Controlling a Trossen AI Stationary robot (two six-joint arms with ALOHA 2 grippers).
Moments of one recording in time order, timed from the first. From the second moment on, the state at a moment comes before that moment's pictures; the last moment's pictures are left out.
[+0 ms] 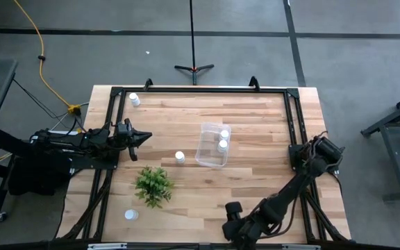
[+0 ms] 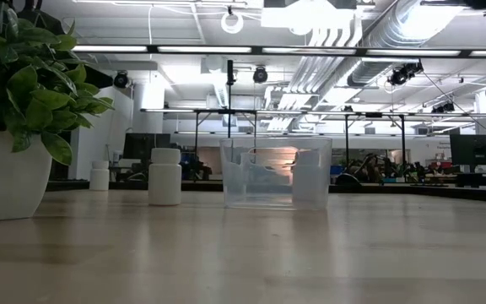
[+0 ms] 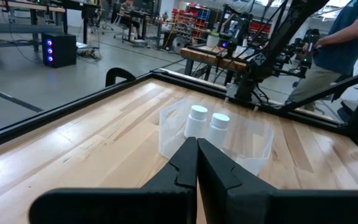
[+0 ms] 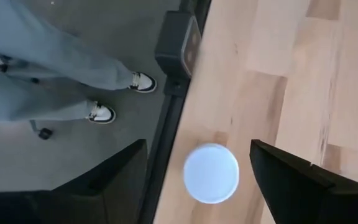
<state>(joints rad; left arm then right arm) -0.12 0.01 0.06 -0.10 -0.44 -0.21 0.77 1.93 1.45 -0.49 0.12 0.54</state>
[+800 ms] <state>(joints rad) -0.12 0.01 0.06 -0.10 -0.44 -0.21 0.78 1.93 1.27 -0.30 0.15 0.47</state>
